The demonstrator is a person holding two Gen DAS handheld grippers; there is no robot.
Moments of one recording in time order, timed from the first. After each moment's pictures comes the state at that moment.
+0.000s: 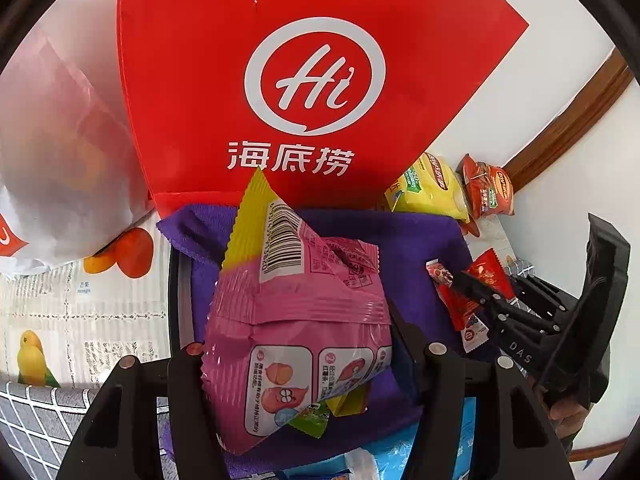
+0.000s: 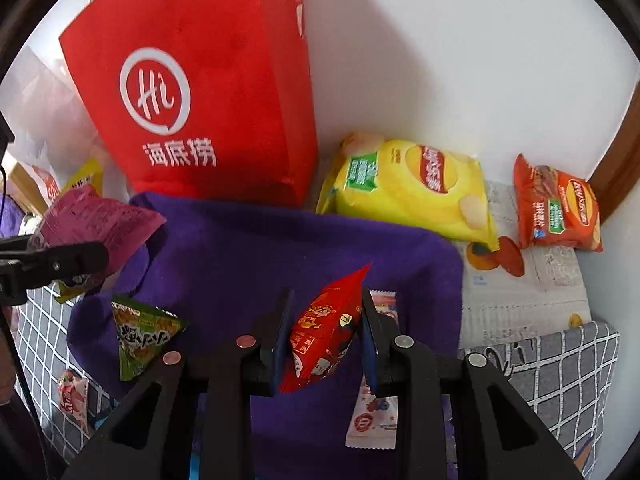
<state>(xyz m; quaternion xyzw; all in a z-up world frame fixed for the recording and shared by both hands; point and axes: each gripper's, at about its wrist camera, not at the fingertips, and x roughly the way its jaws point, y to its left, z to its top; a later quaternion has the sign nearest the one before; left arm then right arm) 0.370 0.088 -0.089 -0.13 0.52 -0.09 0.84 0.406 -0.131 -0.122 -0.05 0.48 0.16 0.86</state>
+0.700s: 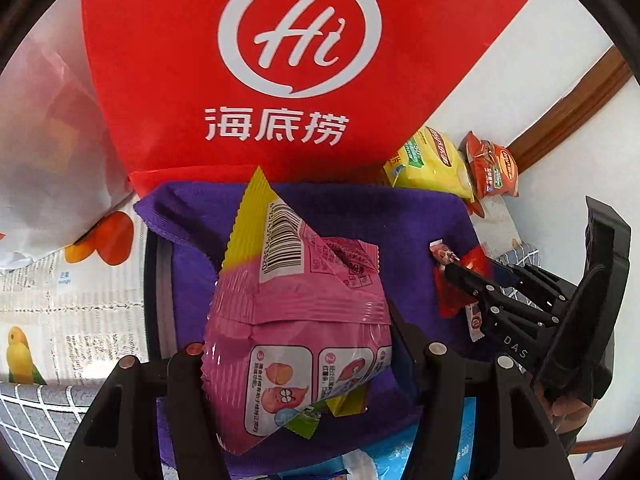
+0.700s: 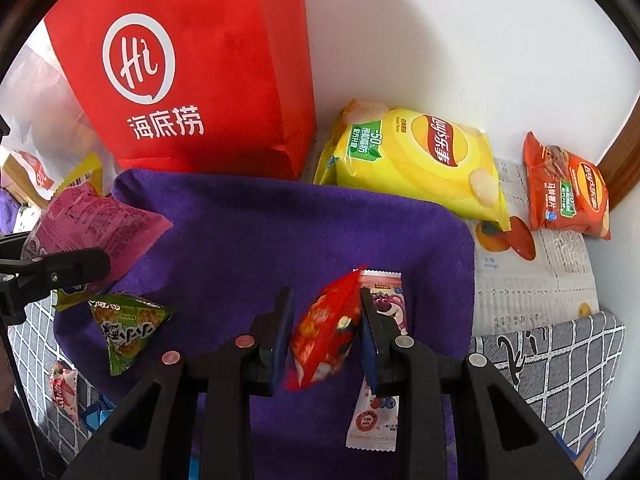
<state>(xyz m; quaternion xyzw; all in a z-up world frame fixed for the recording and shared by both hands) 0.379 0.068 -0.111 -0.12 0.55 -0.10 0.82 0.414 -0.129 -0.139 -0.06 0.51 0.16 0.84</state>
